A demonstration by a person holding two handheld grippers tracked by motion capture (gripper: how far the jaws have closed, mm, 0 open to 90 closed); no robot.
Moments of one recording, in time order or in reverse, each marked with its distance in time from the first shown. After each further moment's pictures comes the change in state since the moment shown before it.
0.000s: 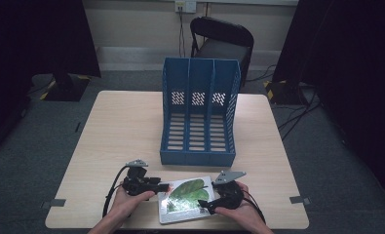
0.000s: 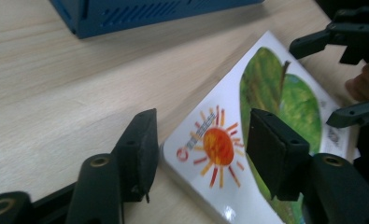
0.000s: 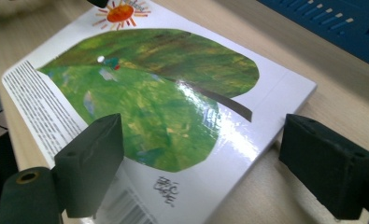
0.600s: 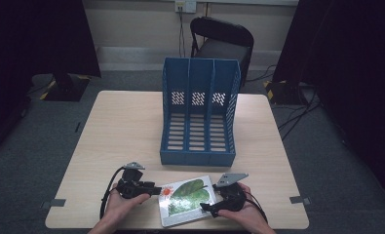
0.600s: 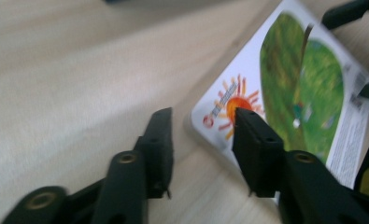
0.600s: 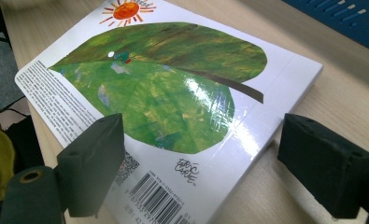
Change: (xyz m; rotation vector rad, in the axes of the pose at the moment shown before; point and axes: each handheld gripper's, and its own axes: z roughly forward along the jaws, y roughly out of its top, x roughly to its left) left arm -0.008 -0.006 -0.015 0.138 0.140 0.020; right arm 0.001 -0.005 -0.007 0.014 0.032 -0.017
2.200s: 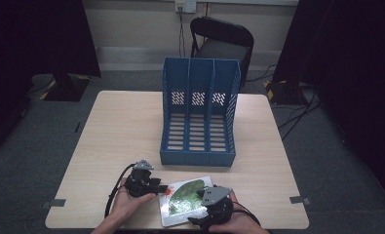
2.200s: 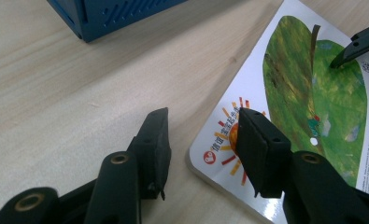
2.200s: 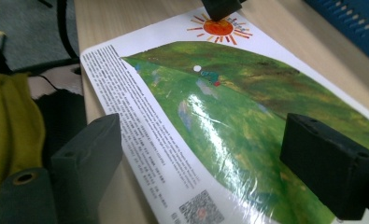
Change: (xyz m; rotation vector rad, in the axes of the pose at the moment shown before) left arm -0.003 0.014 0.017 -0.041 0.010 0.141; right arm 0.042 0.002 0.020 -0.050 0.065 -0.327
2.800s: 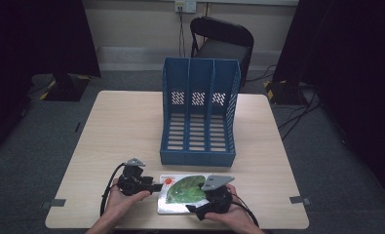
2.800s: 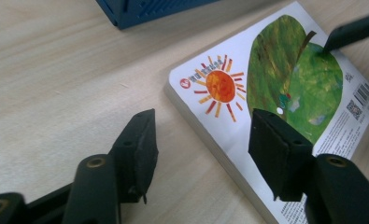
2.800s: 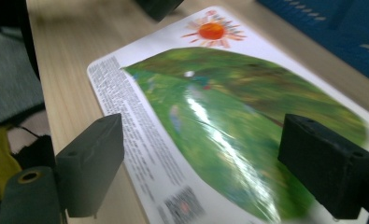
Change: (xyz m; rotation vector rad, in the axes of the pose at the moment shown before) left arm 0.009 -0.005 -0.016 -0.013 -0.008 -0.107; right arm -0.020 0.011 -0.001 -0.022 -0.058 0.229
